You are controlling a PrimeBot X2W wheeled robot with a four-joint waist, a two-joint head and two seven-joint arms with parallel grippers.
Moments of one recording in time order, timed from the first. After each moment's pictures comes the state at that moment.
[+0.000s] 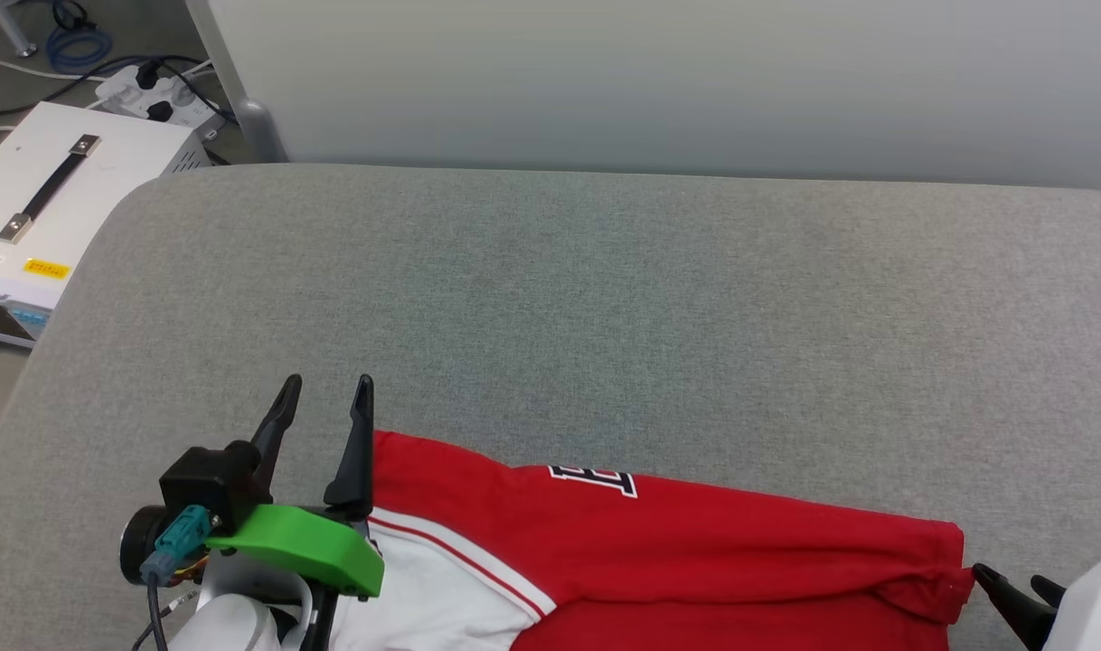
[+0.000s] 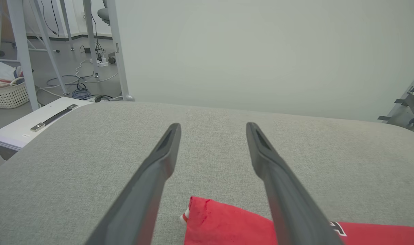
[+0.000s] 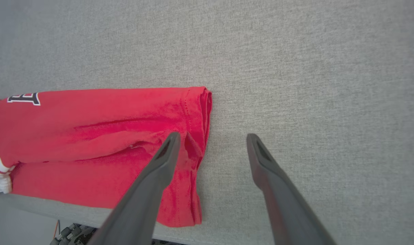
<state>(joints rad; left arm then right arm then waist) -0.13 0.46 -0.47 0.01 -0.65 0.24 -0.25 0.15 -0.27 -0.20 -0.08 0.59 0.13 0.72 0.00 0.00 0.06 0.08</state>
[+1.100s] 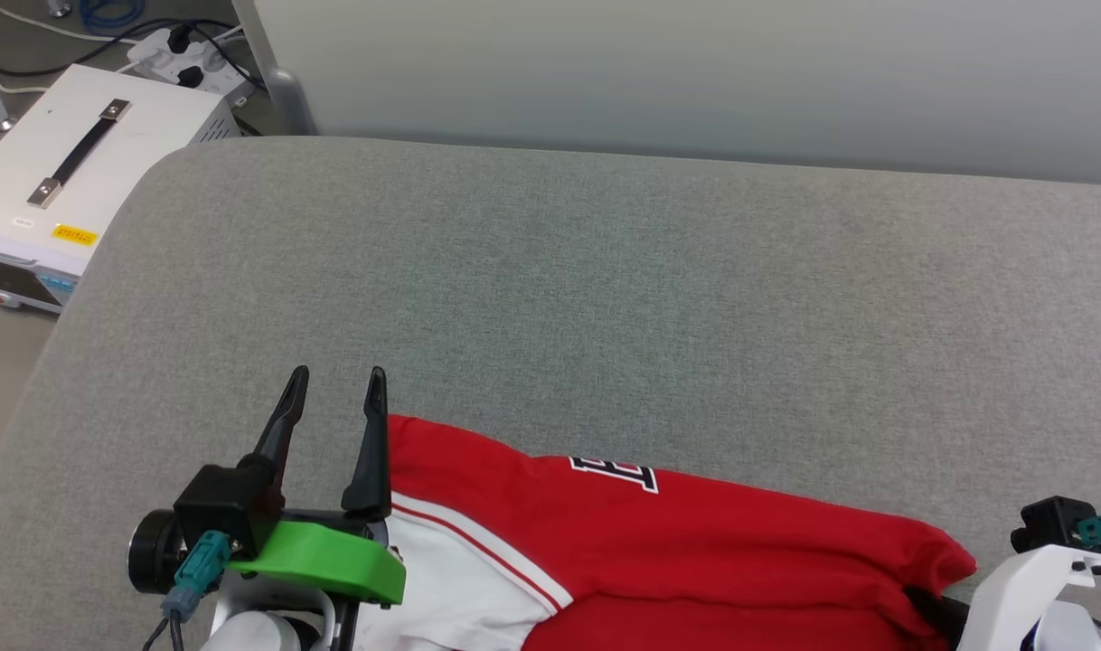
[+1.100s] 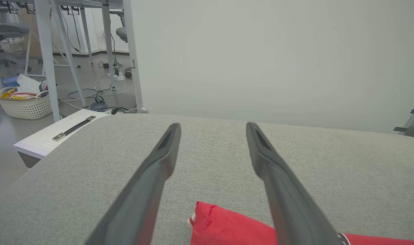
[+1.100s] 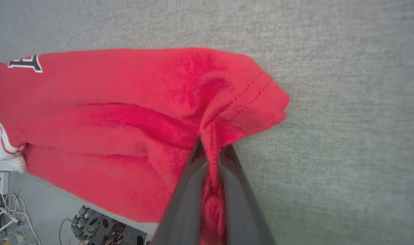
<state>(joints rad) -0.08 0.42 -0.45 -0.11 -0.54 0.31 -0.25 0.05 -0.28 0.00 0.16 0.69 0.13 0.64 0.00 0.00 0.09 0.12</state>
